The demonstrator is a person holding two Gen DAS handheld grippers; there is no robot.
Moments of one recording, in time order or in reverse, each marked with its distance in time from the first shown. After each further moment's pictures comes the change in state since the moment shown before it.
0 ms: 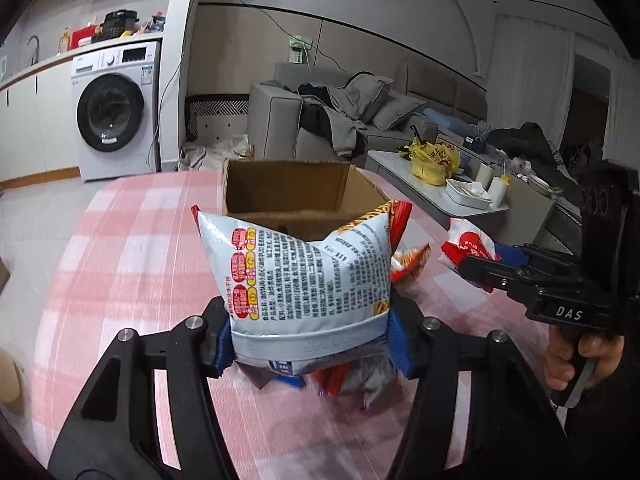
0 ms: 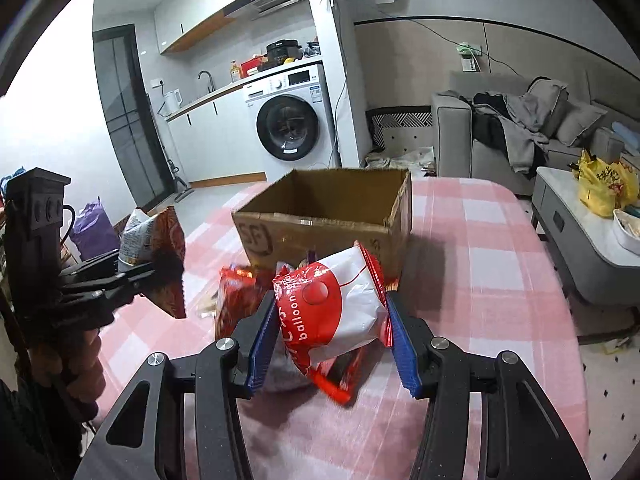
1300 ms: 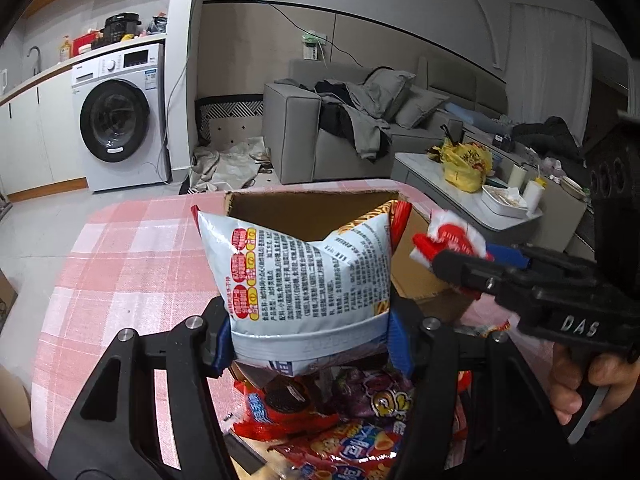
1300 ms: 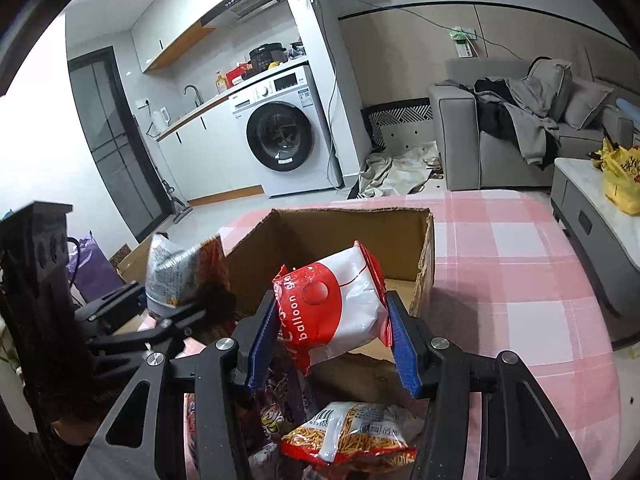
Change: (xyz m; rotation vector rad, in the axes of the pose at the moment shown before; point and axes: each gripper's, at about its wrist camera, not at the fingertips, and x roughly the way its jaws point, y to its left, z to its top) left arm 0.152 0.034 0.076 0.017 0.026 0.069; right arm 0.112 -0.020 0.083 0.090 0.011 0.034
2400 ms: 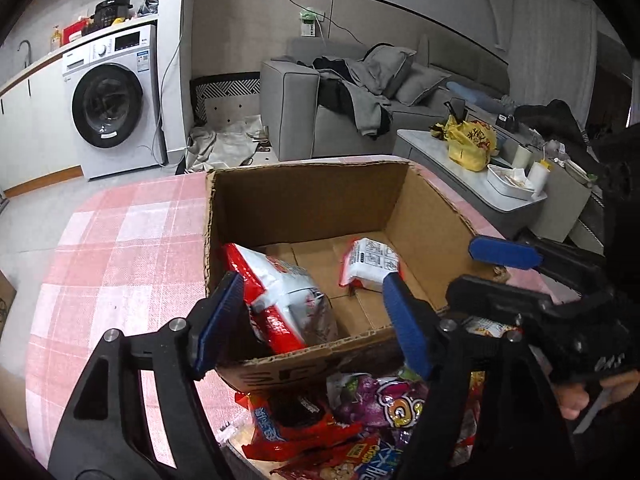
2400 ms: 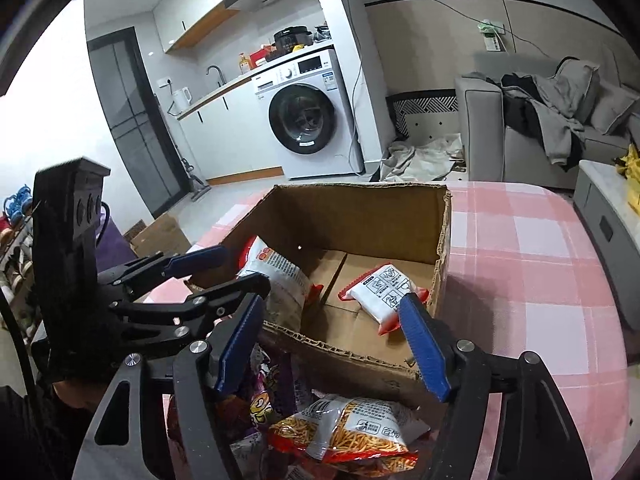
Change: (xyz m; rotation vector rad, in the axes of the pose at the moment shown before) left arm 0.067 -0.003 0.001 0.014 0.091 -0.002; right arm 0.021 -0.016 -0.007 -0.058 0.051 0.079
